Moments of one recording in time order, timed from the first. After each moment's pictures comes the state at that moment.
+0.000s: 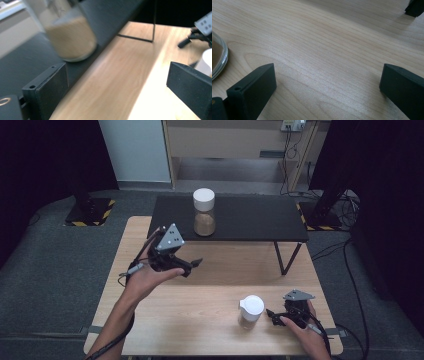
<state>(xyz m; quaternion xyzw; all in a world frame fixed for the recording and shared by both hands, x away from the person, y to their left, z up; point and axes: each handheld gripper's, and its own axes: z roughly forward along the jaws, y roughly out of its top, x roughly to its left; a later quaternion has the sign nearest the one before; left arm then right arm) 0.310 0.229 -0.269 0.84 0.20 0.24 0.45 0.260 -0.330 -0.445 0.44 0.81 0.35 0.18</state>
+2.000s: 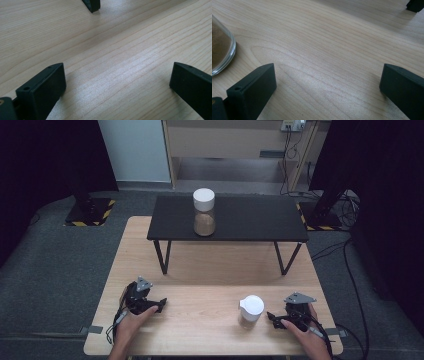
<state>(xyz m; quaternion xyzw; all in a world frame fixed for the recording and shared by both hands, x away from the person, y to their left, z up) 0.279 0.295 -0.438 0.80 0.46 0.19 0.33 0.250 -0.332 -0.445 0.44 0.81 0.35 0.18</state>
